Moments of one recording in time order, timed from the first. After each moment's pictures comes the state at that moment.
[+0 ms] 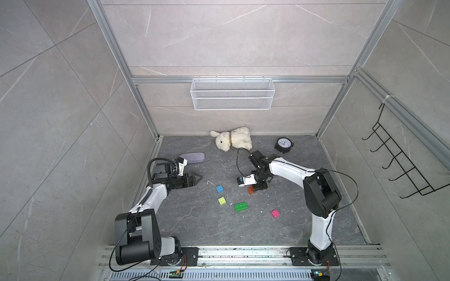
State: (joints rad) left arm 0.12 1.36 0.75 -0.33 0.75 -0.07; right arm 0.56 1.97 1.44 -0.89 -0.17 -1.18
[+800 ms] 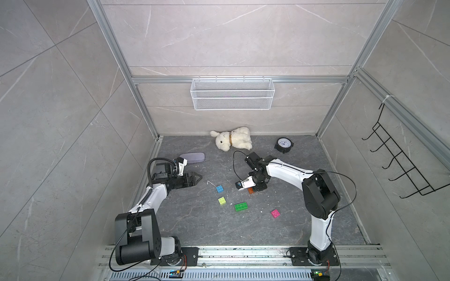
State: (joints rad) left arm 0.12 1.36 0.75 -0.33 0.75 -0.07; right arm 0.61 1.97 1.45 -0.90 -0.04 -1.26
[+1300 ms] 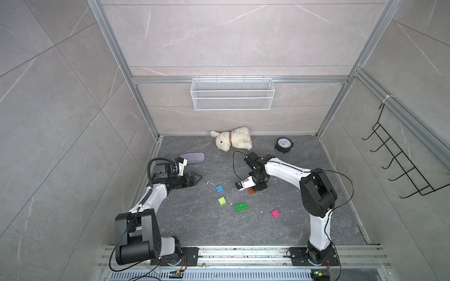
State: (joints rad) left arm 0.12 1.36 0.75 -0.33 0.75 -0.07; right arm 0.60 2.01 1.49 -0.96 -0.04 -1.28
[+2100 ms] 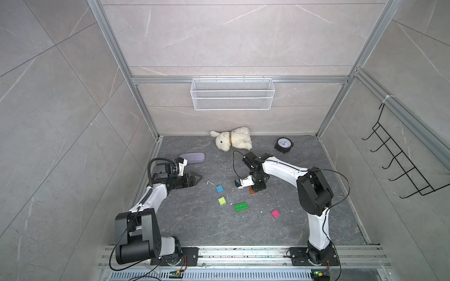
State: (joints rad) left arm 0.12 1.37 0.75 -0.33 0.75 -0.07; right arm 0.61 2.05 1.55 -1.04 0.01 -1.09
